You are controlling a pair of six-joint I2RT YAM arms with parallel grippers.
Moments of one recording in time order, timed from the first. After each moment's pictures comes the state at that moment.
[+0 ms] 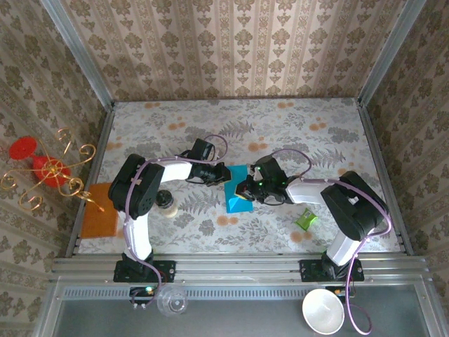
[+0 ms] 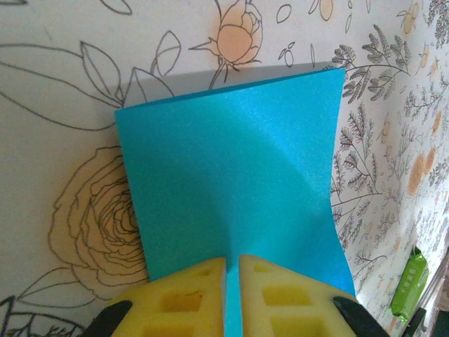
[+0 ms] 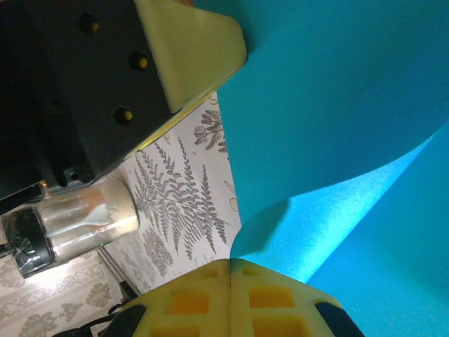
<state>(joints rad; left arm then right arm) -0.55 1.95 1.06 -0.12 0.57 -0.68 0.58 1.70 0.75 0.15 -0.50 1.05</state>
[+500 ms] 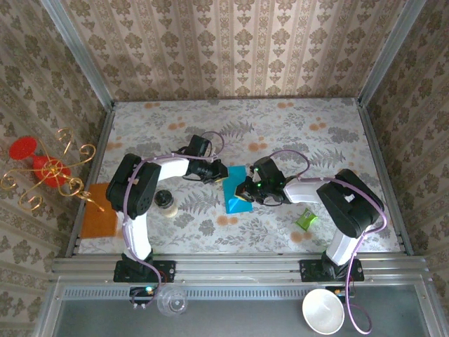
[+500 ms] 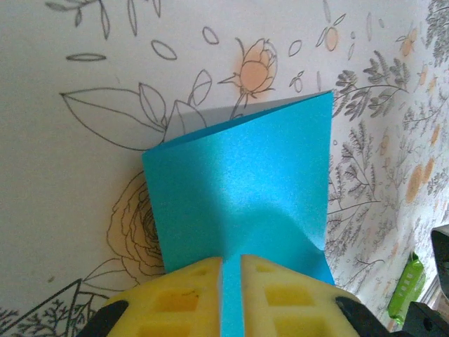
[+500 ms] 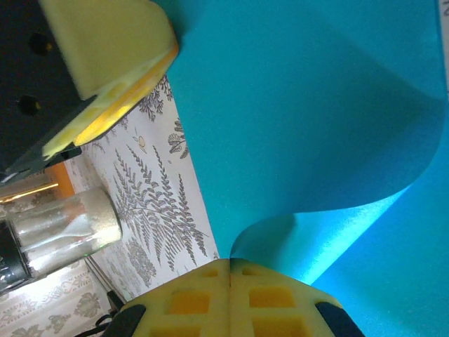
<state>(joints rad) -0.52 1.94 1.10 -0.19 0.57 -0.66 0.59 1.73 0.75 0.15 -0.48 1.06</state>
